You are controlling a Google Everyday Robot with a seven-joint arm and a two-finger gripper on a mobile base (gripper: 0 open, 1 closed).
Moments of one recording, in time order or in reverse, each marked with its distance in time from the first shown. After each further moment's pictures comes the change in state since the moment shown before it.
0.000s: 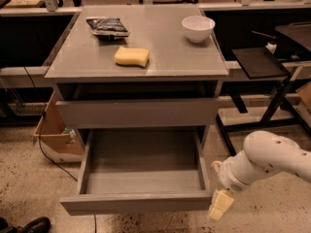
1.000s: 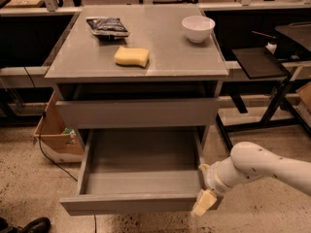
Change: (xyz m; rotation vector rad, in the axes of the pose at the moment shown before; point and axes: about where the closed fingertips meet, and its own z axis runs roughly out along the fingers) arm -0.014 -0.028 0.077 -0.011 -0.124 0.029
